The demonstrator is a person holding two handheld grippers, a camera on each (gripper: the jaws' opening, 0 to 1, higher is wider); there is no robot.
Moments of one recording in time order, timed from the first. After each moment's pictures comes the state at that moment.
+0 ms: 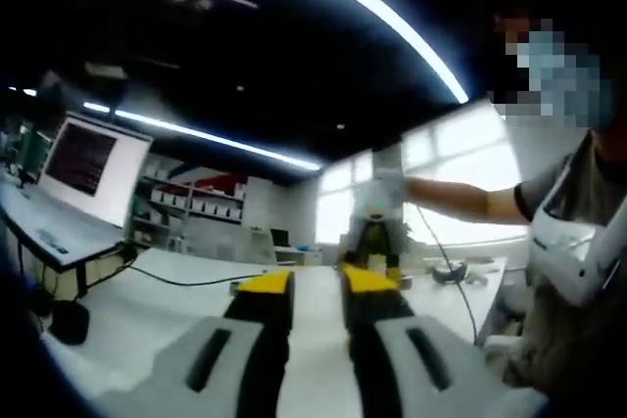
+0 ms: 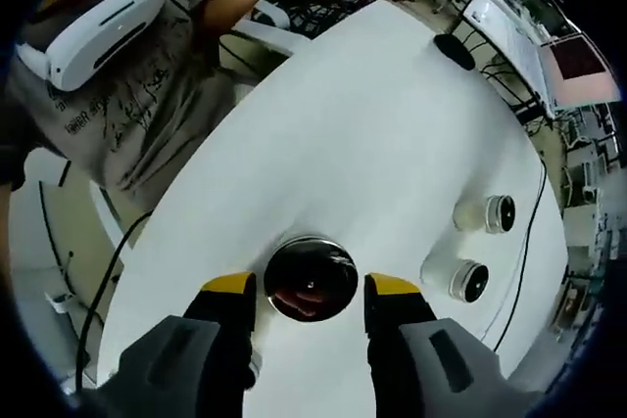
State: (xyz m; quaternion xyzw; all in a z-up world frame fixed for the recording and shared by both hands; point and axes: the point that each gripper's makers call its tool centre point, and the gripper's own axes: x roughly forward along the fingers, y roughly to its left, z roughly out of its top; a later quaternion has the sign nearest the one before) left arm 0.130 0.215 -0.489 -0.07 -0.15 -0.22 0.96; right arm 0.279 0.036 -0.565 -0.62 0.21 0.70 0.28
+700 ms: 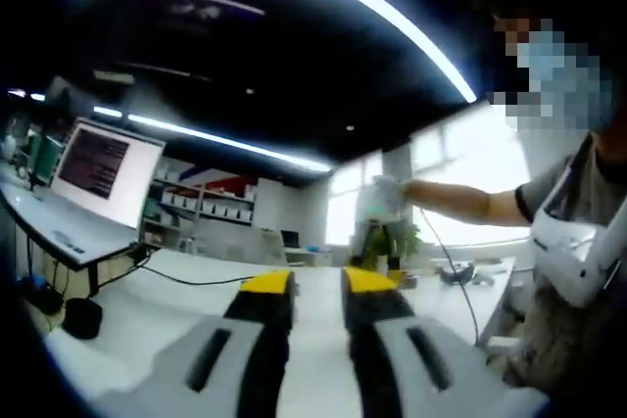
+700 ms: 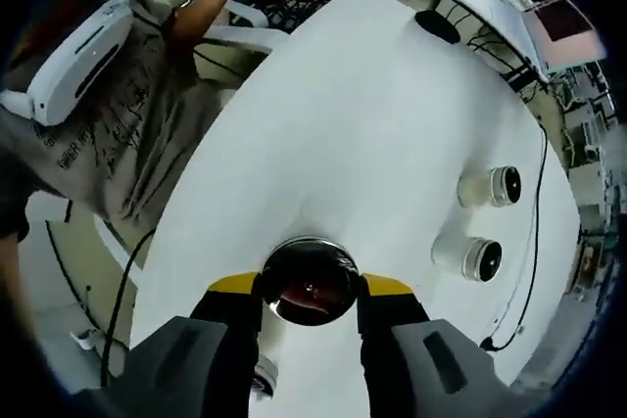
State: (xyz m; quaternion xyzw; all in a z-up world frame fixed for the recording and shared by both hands) left arm 0.125 0.223 -0.491 -0.08 -0.15 -0.20 0.97; right arm 0.285 0.038 -0.570 -0.58 0.31 0.67 0.36
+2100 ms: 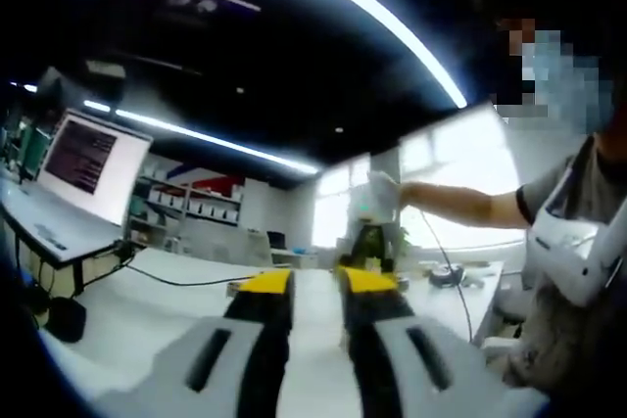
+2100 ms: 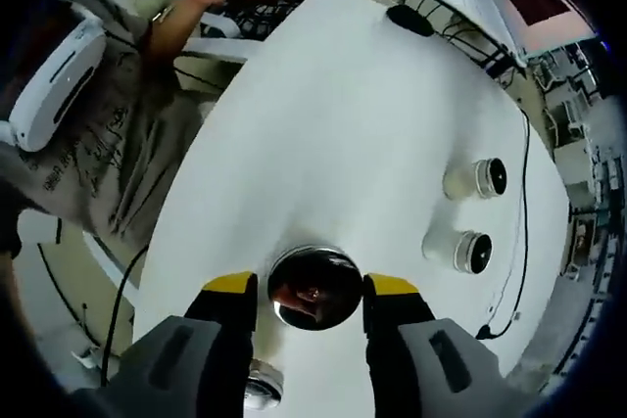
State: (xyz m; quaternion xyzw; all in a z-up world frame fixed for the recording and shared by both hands) left arm 0.132 0.215 -0.491 -0.08 -0.15 -0.23 0.96; right arm 0.284 0.044 -0.570 -0.61 0.27 0.65 0.37
